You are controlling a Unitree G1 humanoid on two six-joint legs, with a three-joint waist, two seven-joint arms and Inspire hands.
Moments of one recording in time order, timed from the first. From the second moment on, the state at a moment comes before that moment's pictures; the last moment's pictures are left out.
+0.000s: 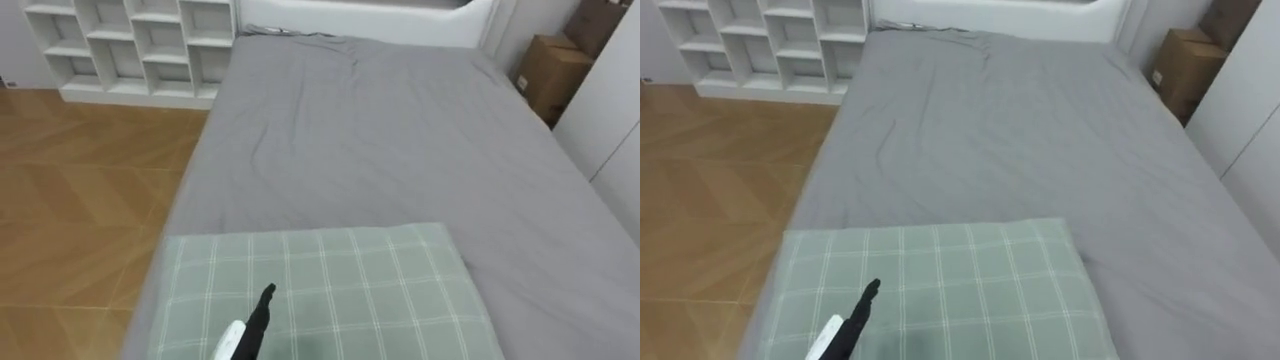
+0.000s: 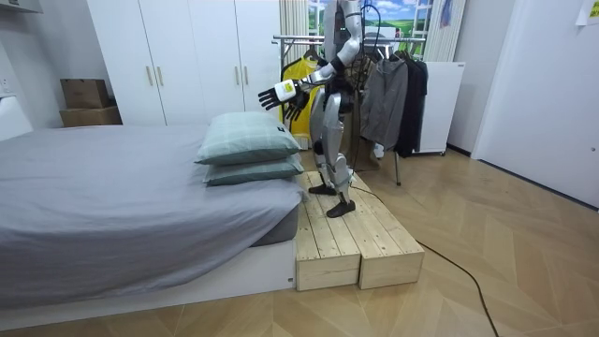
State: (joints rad) left arm 0.10 0.24 -0.36 0.53 0.23 -0.29 0.23; right arm 0.00 -0.20 0.17 1.19 0.34 -0.18 0.02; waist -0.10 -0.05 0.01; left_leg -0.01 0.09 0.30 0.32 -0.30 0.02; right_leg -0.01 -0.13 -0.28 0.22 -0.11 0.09
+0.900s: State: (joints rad) left arm 0.11 0.26 -0.29 0.52 0.25 -0.29 0.33; right arm 0.06 -0.21 0.17 1.21 0.21 -0.17 0.02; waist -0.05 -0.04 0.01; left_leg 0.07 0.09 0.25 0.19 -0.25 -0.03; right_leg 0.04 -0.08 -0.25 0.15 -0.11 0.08
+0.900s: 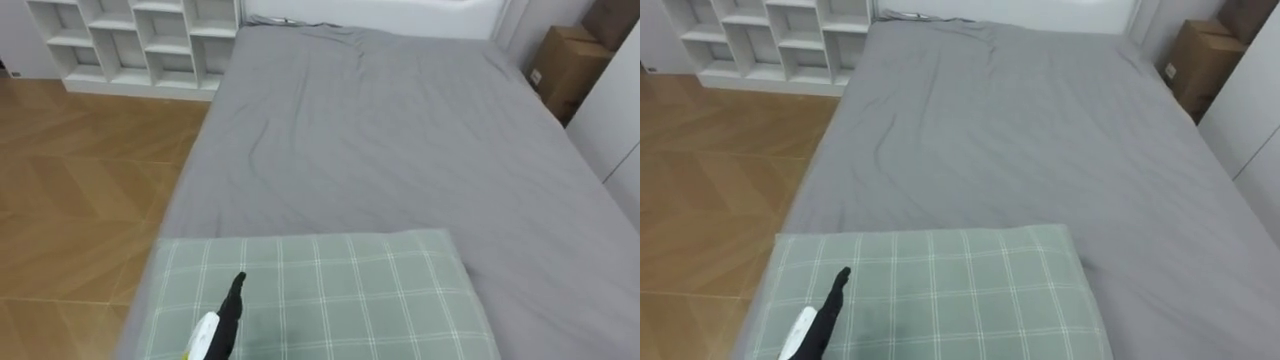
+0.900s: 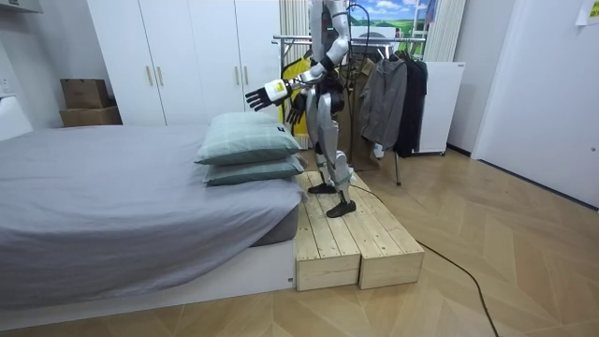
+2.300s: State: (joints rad) left arm 0.27 0.21 0.11 1.23 0.07 -0.06 0.42; right arm 0.16 -0.22 -0.01 1.25 0.24 -0.08 0.02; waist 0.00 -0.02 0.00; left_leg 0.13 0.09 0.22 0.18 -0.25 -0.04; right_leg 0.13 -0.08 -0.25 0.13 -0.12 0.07
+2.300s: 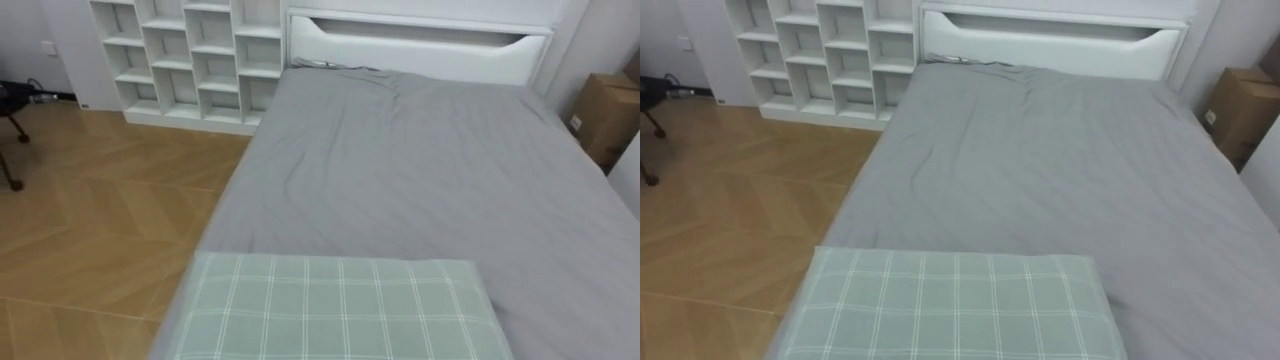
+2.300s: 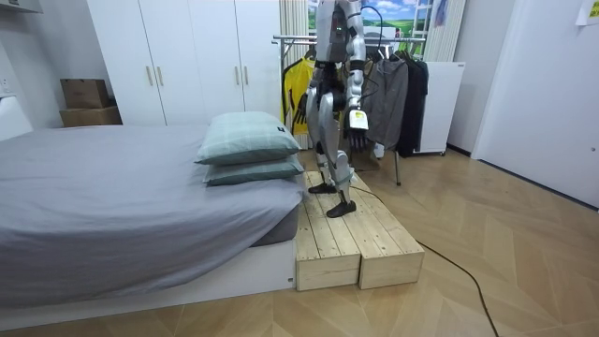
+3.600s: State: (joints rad) left arm 0.21 0.20 0.09 1.22 0.08 0.10 0.13; right arm 0.14 -0.22 -0.06 1.28 0.28 -0.02 0.15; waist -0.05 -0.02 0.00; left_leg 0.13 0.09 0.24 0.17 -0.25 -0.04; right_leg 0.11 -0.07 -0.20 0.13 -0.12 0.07
